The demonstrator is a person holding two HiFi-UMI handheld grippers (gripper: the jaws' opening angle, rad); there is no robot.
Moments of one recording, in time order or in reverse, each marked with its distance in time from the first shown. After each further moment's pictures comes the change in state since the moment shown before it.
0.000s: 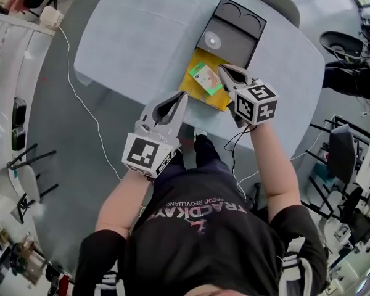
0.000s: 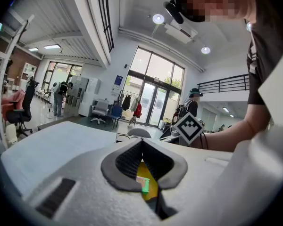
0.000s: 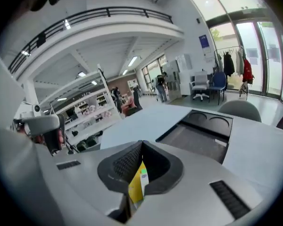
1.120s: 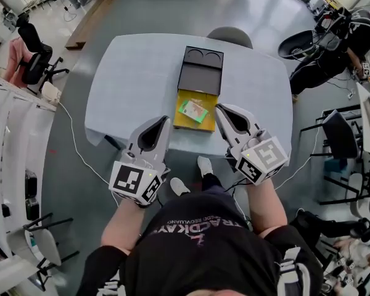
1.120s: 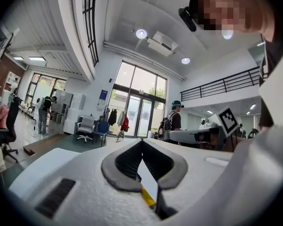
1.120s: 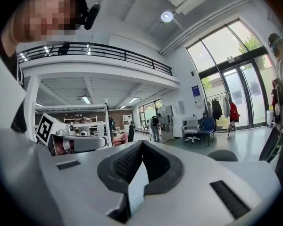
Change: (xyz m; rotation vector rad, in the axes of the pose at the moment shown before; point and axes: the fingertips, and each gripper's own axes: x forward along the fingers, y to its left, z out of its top) left arm -0.088 -0.053 0.121 0.120 -0.148 -0.148; right arm -0.208 0.155 0.110 -0.131 -0.514 -0.136
